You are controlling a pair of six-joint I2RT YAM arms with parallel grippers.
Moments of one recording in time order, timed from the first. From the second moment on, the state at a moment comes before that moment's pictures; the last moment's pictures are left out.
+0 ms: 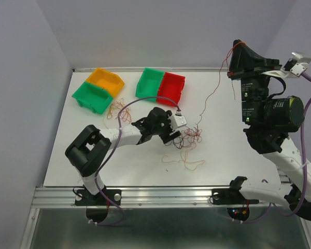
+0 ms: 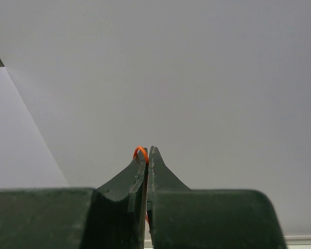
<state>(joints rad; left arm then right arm) -0.80 1.67 0.93 0.12 0.25 0.43 0.83 1.04 1.44 0.42 0.59 -0.07</state>
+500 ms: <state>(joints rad) -0.79 1.84 1.06 0.20 0.19 0.41 0.83 1.03 1.42 0.43 0.58 -0.05</state>
